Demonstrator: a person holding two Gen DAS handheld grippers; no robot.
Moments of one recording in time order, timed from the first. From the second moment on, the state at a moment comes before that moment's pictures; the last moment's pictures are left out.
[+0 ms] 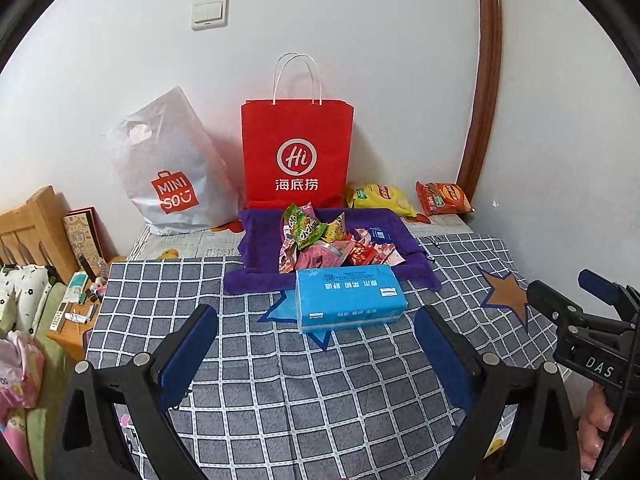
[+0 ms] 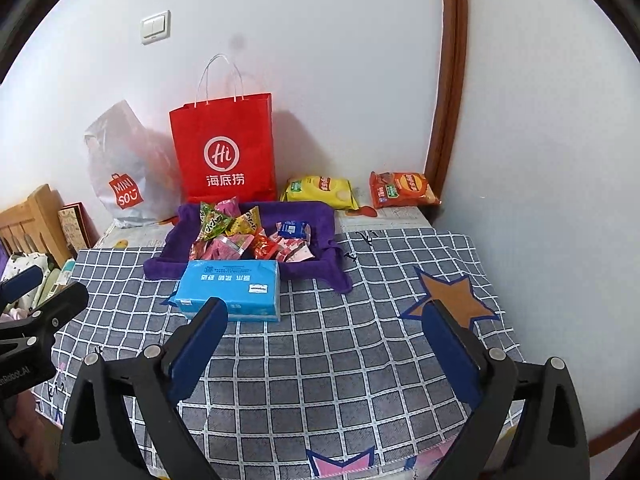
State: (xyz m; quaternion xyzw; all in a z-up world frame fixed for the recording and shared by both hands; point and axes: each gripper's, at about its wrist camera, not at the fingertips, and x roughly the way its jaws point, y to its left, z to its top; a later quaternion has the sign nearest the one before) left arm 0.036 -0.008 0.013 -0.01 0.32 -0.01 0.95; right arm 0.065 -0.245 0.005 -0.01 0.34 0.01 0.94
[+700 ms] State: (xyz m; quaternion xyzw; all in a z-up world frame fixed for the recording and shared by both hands) left arm 0.021 -0.008 0.016 -0.01 0.31 -0.01 0.95; right arm 0.048 -0.236 0.007 -0.02 0.33 0.01 0.94
